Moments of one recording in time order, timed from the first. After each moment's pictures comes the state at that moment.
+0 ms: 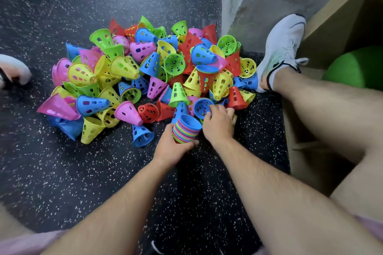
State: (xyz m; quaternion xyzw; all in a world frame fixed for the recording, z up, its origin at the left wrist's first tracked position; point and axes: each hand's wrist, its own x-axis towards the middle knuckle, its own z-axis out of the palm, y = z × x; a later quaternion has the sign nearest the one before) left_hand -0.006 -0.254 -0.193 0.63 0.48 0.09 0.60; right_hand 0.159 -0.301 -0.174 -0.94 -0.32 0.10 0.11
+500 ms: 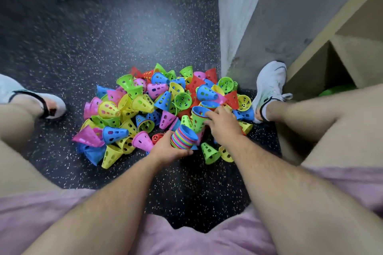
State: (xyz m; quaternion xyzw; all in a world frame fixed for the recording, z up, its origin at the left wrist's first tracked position) left_hand -0.016 -0.179 -0.129 0.69 0.45 0.03 0.56; right_hand 0.187 -0.264 -0.068 -0.86 -0.50 0.09 0.07
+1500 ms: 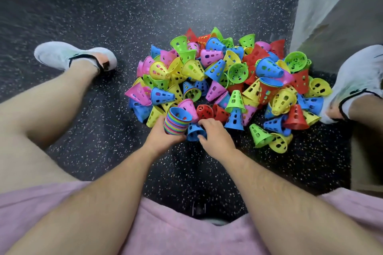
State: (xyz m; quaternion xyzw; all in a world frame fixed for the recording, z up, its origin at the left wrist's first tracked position) left_hand -0.149 -0.166 -0.172 0.60 0.59 0.12 0.53; right_hand 0.042 -0.249 -0.167 -0.74 -0.60 0.26 0.13
